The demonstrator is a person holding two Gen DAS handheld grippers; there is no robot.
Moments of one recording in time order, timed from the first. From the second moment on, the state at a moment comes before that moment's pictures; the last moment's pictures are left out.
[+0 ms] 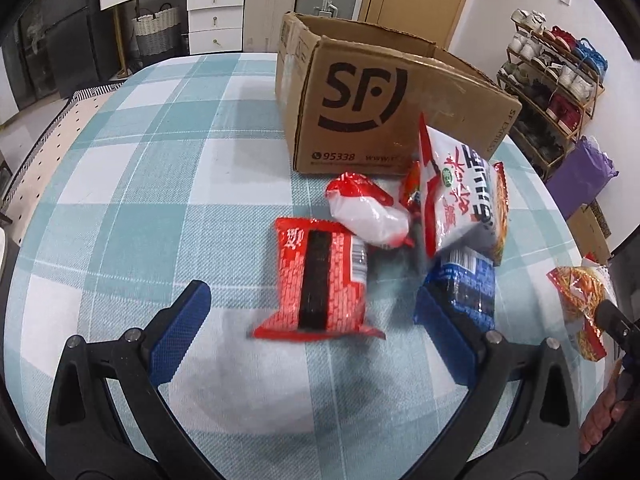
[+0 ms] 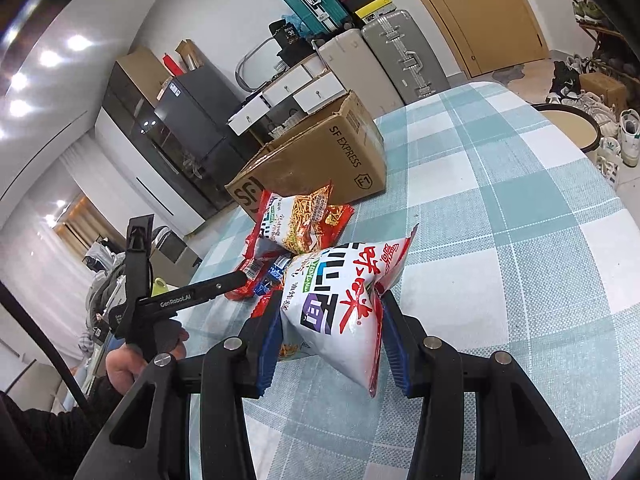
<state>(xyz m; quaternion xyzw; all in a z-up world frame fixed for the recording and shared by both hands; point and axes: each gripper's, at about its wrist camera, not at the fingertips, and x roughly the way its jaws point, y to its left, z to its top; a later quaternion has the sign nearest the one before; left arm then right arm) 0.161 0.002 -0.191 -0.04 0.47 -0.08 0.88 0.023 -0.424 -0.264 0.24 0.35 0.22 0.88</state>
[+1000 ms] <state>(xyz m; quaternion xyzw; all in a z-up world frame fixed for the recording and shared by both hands) 0.185 0.006 -0.204 -0.01 0.48 -0.06 0.88 0.026 -0.415 -0.267 0.24 0.36 0.22 0.87</state>
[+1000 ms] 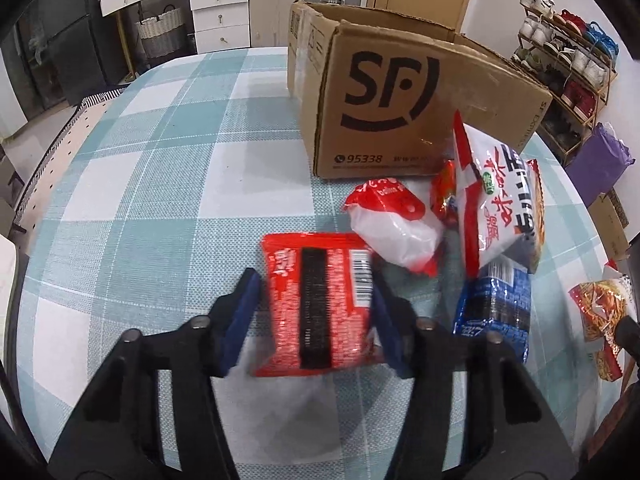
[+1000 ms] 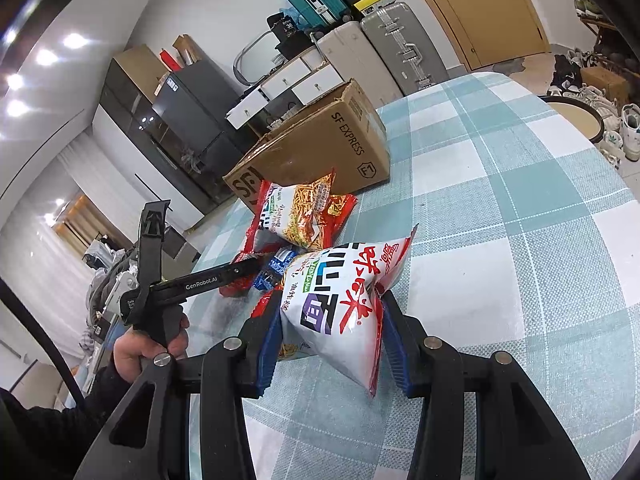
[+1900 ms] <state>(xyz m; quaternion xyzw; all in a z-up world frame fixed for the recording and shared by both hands) 0.095 0.047 -0.124 -0.02 0.40 -0.07 0.91 -0.004 -0.387 -0.194 0.21 0.30 0.26 0.90</state>
